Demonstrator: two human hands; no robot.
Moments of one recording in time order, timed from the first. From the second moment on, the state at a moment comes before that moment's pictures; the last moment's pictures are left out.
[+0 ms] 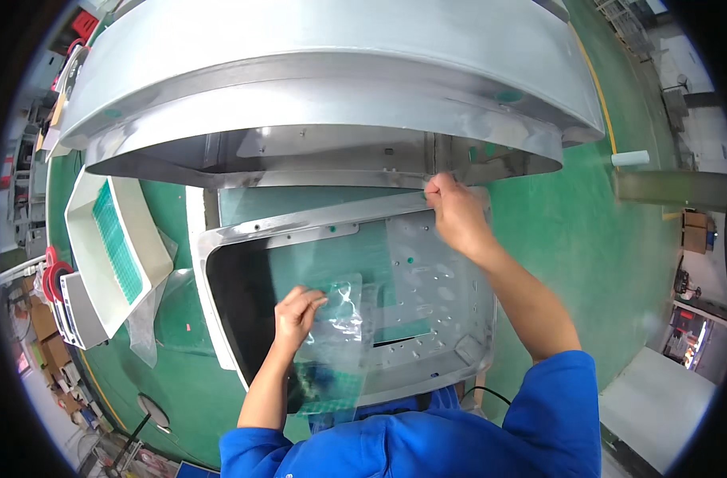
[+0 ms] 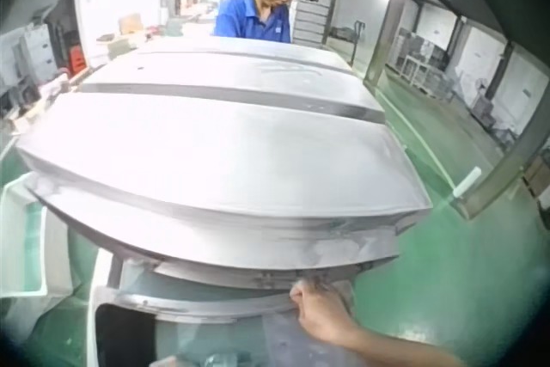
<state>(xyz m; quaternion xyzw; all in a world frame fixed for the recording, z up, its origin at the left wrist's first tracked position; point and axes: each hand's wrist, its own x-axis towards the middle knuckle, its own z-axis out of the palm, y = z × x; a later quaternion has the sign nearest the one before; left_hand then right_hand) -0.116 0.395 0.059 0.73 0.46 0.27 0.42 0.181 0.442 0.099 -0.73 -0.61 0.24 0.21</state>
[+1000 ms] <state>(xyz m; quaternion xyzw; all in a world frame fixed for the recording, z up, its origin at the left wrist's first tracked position) -0.119 0.399 0.062 0.69 0.45 0.34 0.45 0.212 0.430 0.105 -0.66 -0.61 0.40 0.18</state>
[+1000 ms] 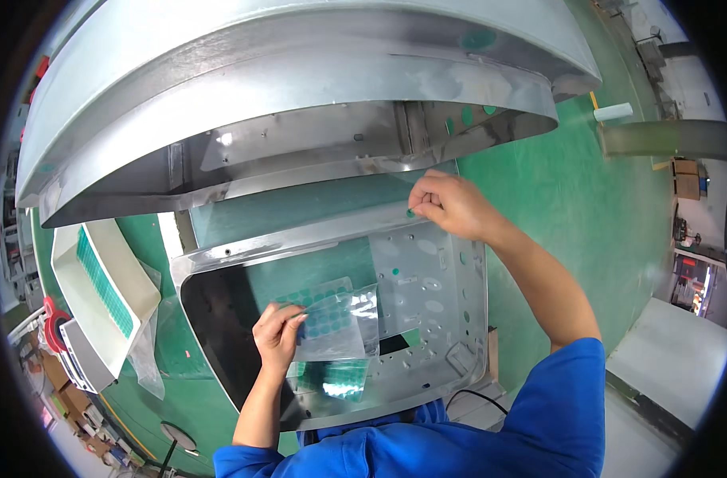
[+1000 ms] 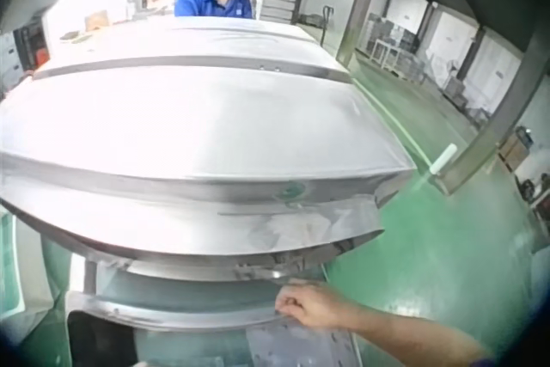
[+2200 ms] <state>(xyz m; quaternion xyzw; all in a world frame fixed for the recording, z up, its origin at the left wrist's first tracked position) -0.145 0.402 0.120 0.74 0.32 0.39 0.43 0.099 0.426 0.161 -0.45 -0.71 0.46 0.29</state>
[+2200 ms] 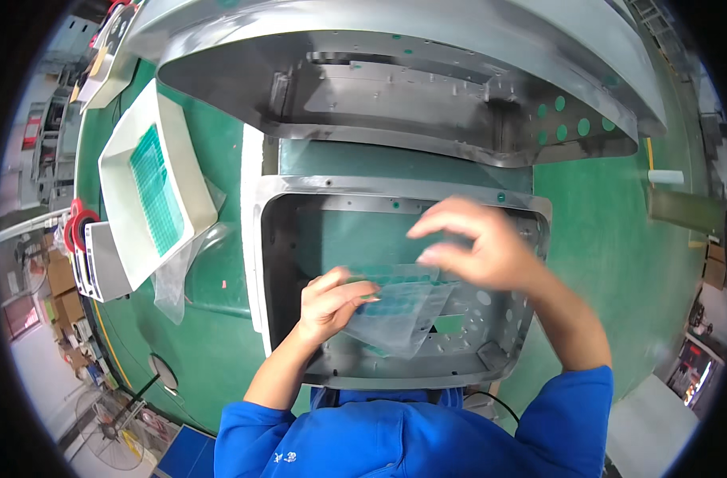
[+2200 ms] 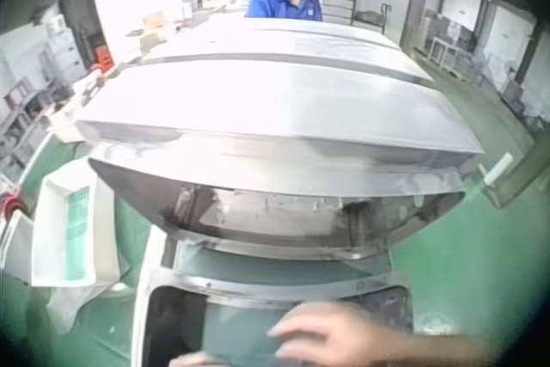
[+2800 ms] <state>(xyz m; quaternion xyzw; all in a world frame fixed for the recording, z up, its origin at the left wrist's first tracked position) -0.205 0.413 0.123 0.77 0.30 0.41 0.38 -0.003 0.436 0.165 -0.47 -0.52 0.67 0.25</state>
